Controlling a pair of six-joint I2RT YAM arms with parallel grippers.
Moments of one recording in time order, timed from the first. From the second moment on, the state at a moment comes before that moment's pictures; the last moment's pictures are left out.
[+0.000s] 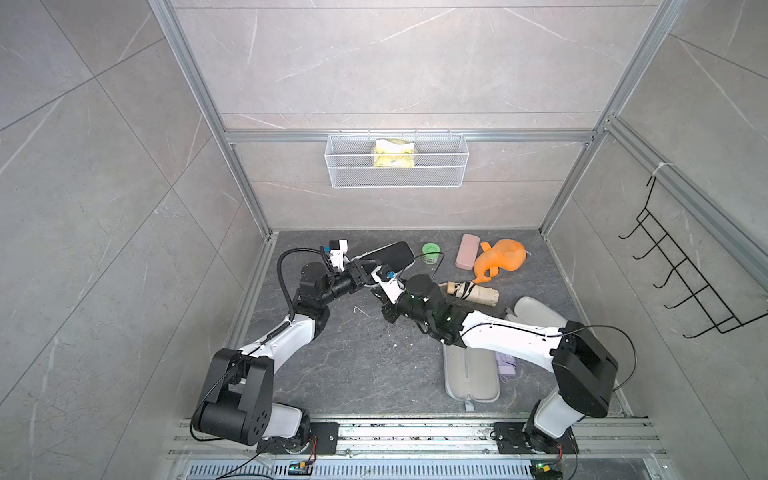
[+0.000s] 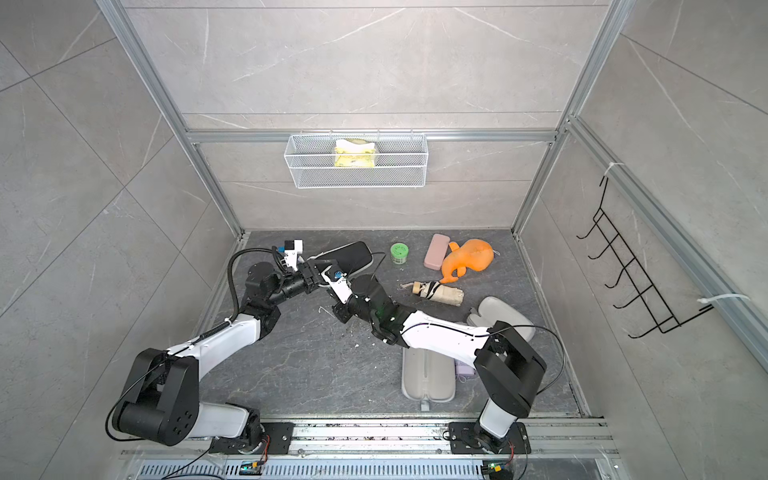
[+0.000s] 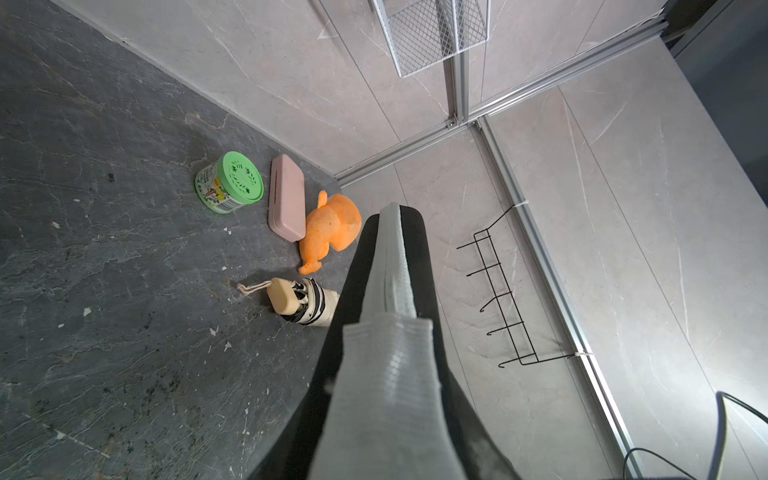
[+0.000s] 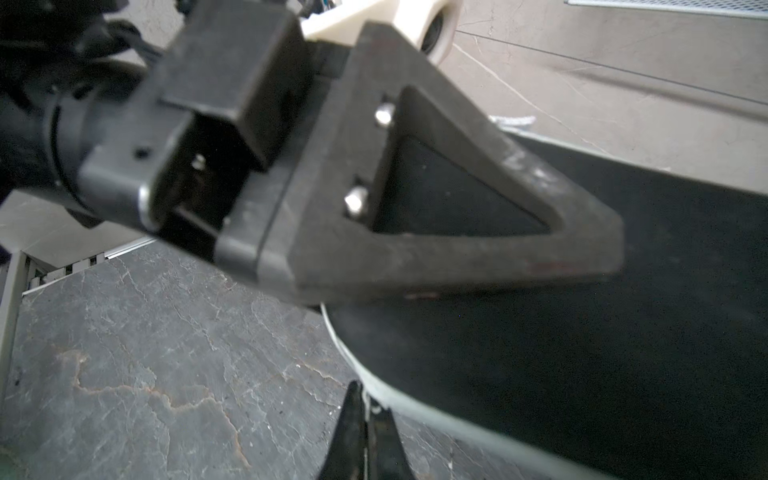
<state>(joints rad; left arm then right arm) -0.27 1.40 0.72 0.66 0.69 -1.08 0.94 1.69 1.14 0.25 0.02 -0.03</state>
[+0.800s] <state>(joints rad) -0.40 1.47 0.56 0.99 0.35 -1.18 0.58 1.63 0.94 0.62 -0.29 0.82</state>
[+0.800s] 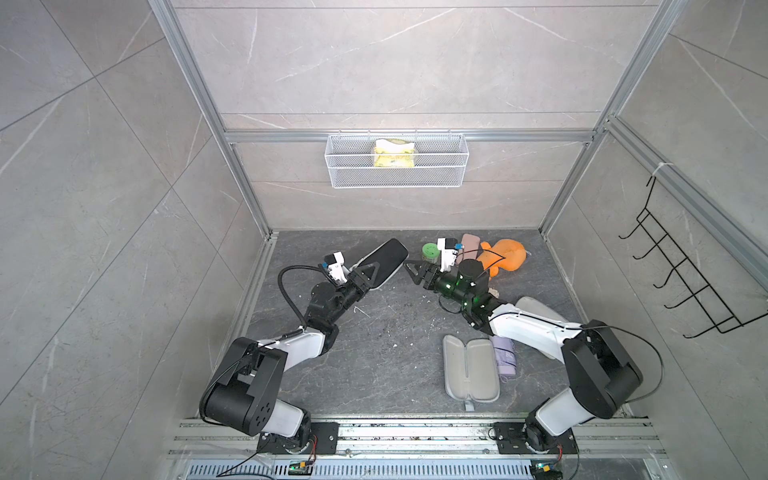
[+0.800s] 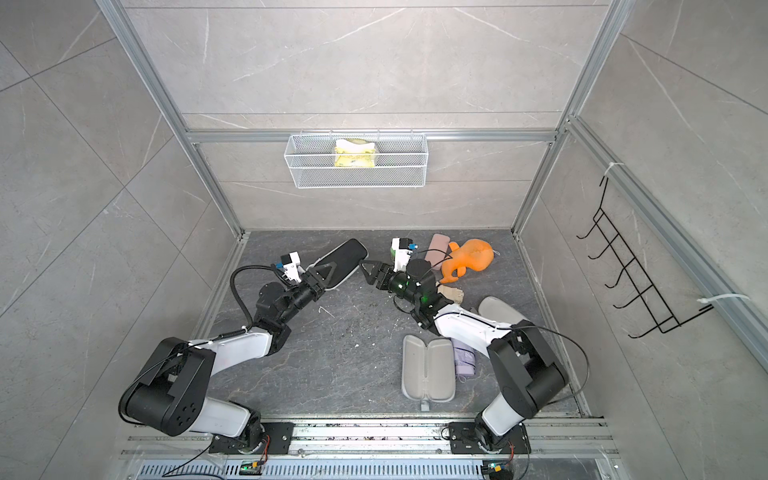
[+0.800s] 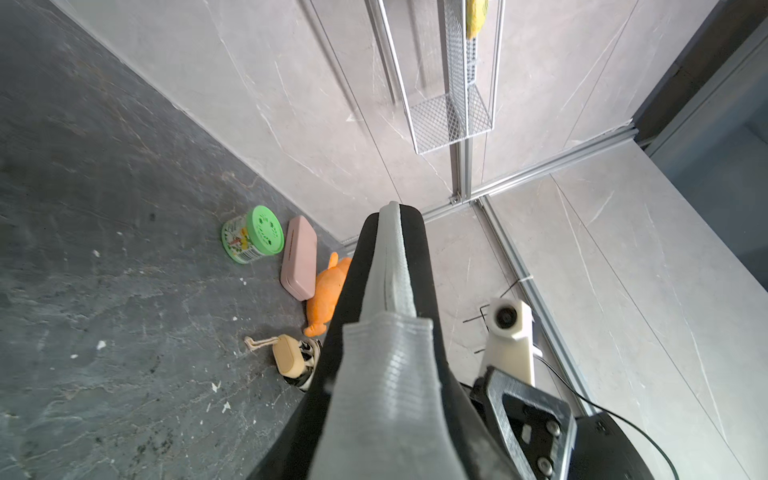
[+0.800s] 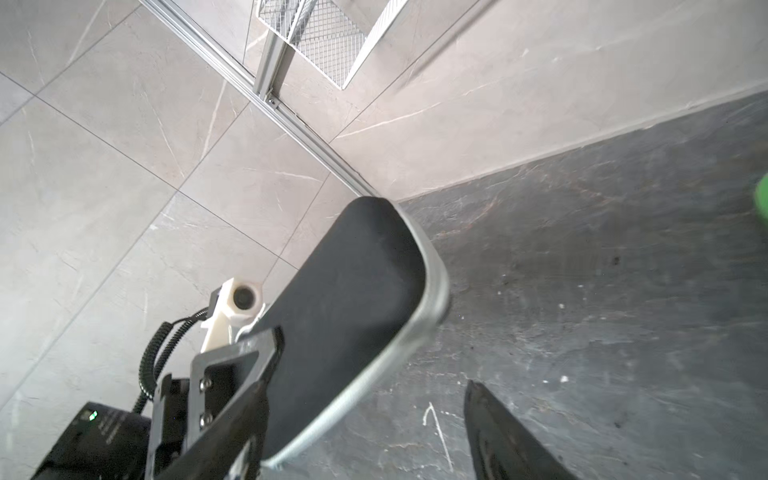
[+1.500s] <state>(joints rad) -0.41 1.41 0.57 0.91 0.44 -1.19 0.57 1.81 1.01 0.89 -0.41 1.10</state>
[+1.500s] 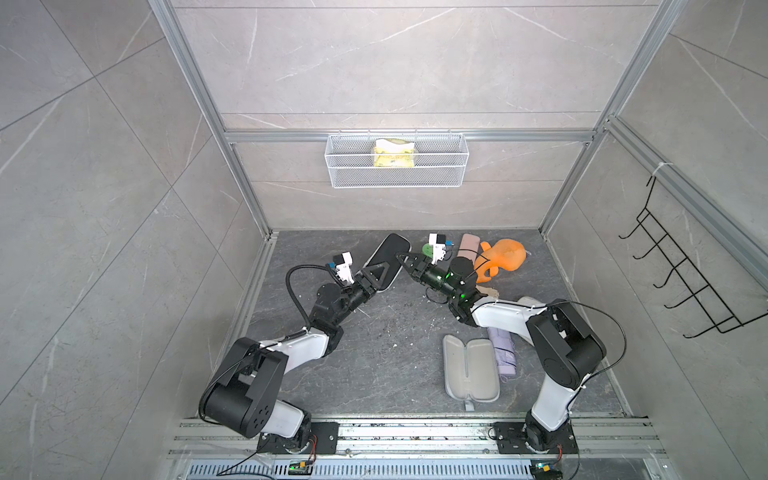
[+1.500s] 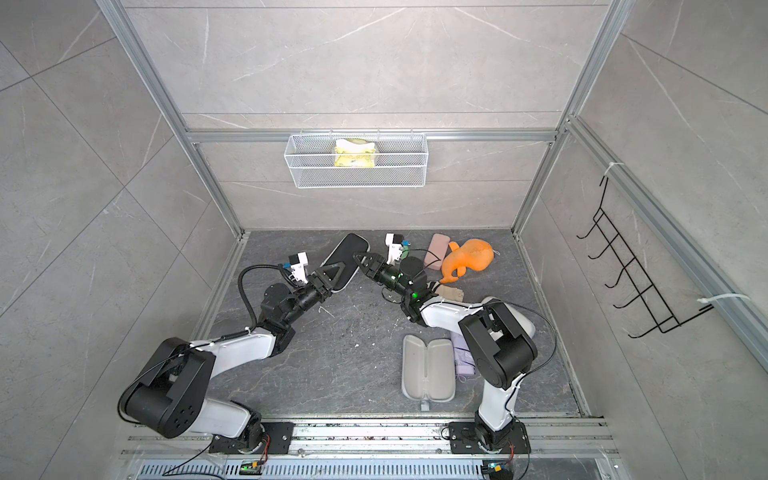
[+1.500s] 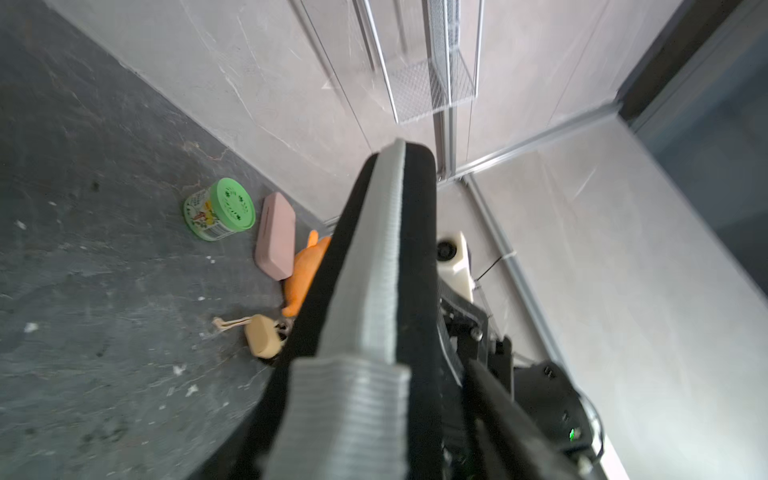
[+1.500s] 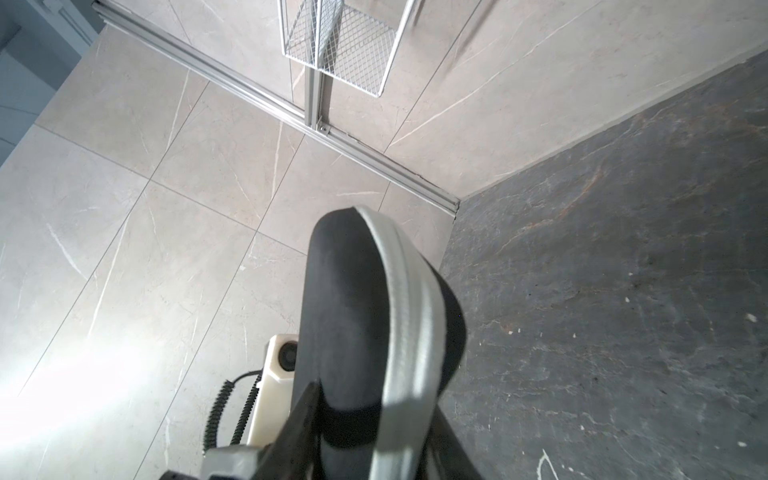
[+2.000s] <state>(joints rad) -0.23 1.42 0.98 0.03 0.87 -0.70 0.51 1.86 1.15 0.79 -0.80 1.05</state>
